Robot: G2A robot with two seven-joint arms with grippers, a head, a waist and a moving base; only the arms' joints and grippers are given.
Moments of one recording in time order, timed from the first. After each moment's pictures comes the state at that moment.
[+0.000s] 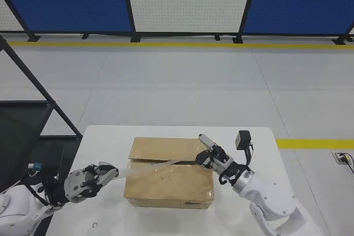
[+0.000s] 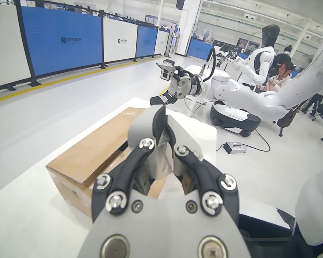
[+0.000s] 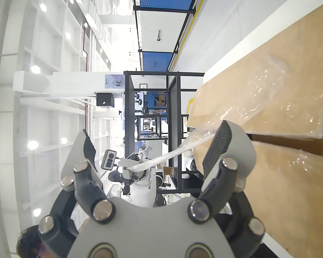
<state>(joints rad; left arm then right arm) 1.17 -0.69 -1.48 -1.76 0.29 -1.01 -0.22 -0.96 -1.17 1.16 -1.80 0.39 0.22 0.34</state>
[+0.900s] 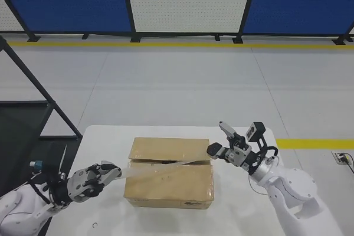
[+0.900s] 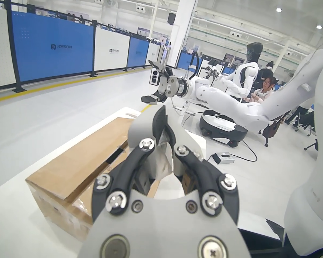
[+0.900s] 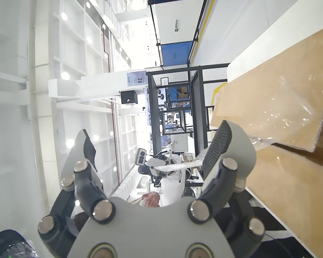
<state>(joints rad) 1.09 -0.62 -1.31 -1.72 0.28 -1.01 -0.04 -0.91 -1.17 1.32 -1.69 0.60 0.26 0.55</state>
